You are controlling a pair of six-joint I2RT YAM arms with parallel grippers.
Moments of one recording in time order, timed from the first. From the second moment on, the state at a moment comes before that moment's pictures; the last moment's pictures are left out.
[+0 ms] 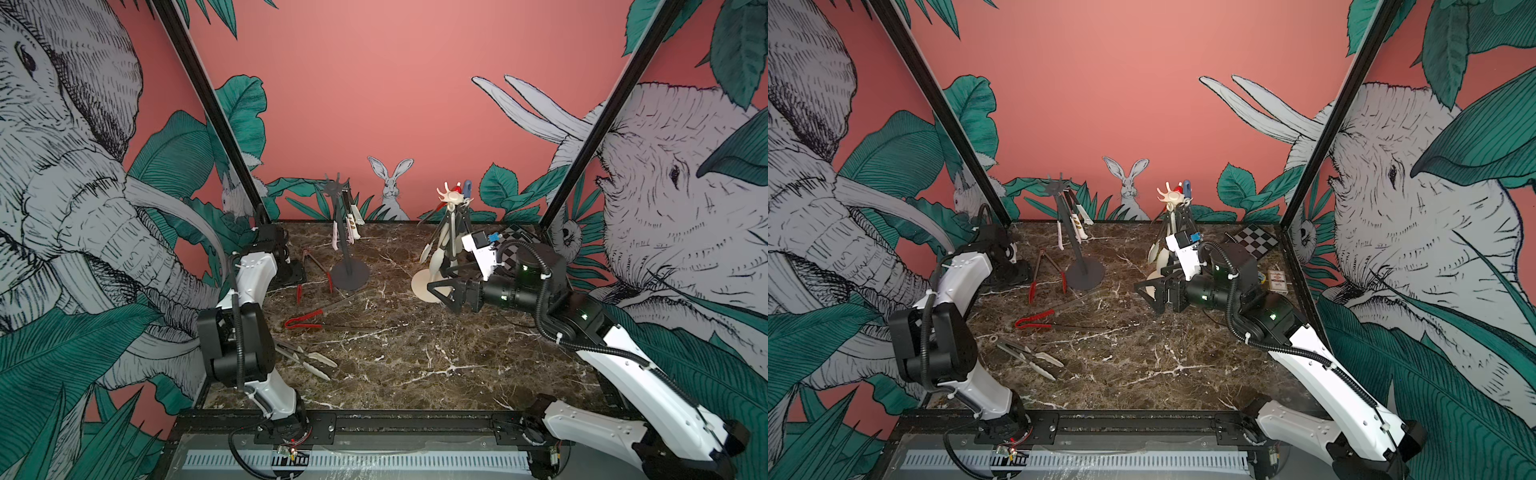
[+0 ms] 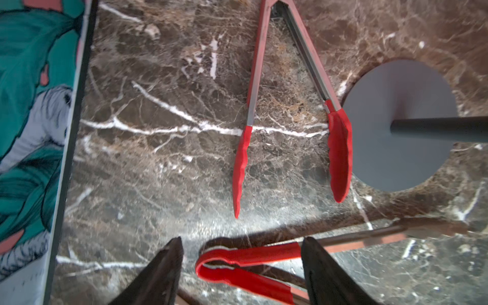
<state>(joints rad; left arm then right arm) 0.13 1.69 1.37 -0.87 -0.01 -0.06 0.71 1.03 1.28 -0.56 -0.41 0.37</state>
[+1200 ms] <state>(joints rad) 0.13 2.18 1.70 -0.90 0.03 0.11 0.71 1.03 1.38 -0.63 -0.38 0.46</state>
